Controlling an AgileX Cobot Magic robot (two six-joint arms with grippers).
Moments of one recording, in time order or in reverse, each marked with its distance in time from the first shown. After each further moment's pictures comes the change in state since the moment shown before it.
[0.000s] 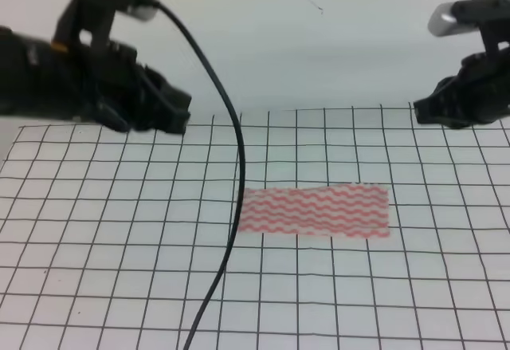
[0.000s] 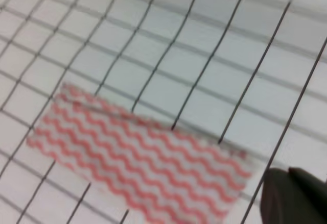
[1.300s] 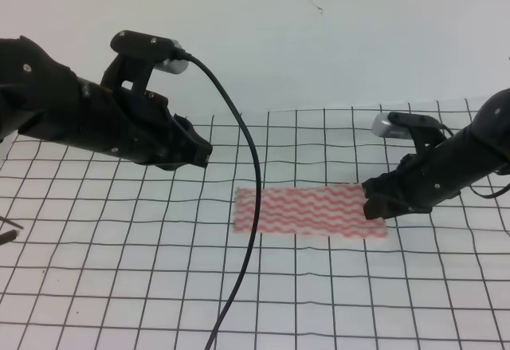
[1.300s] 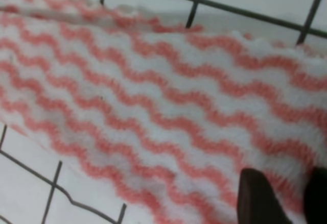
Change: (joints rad) left arm -0.002 0.102 0.107 -0.071 -0.054 0.016; right arm 0.034 0.355 -0.001 0.168 0.021 -0.016
